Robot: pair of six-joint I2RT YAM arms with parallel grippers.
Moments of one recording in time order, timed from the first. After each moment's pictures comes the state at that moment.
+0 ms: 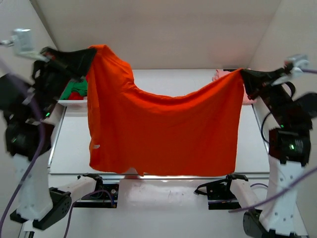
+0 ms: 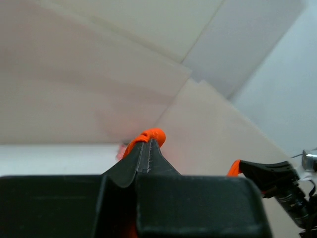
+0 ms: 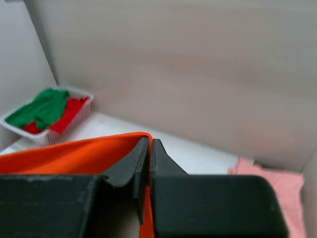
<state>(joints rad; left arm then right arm) -0.30 1.08 2.03 -0.58 0.14 -0.64 -0.15 0.84 1.50 -0.34 -0.55 0.14</state>
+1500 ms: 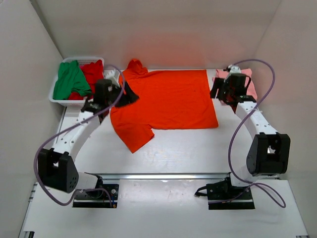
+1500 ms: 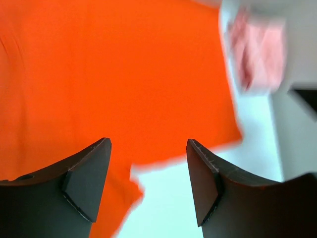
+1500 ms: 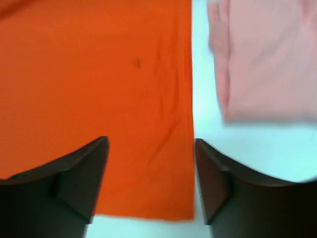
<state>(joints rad) -0.23 1.41 1.20 -0.22 0.22 -0.53 0.02 1.54 1.23 -0.18 -0.11 0.12</state>
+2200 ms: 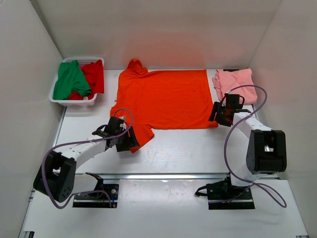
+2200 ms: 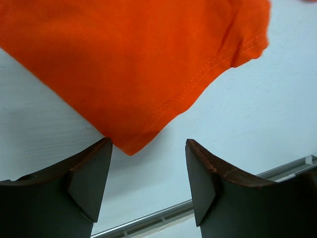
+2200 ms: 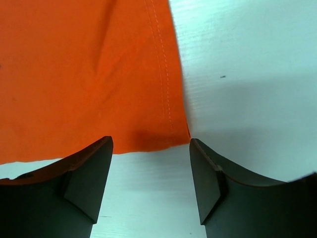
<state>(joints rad) -0.41 1.25 0.57 -0.32 0.19 -0.65 -0.02 1.51 0.88 -0.28 -0.09 0.27</state>
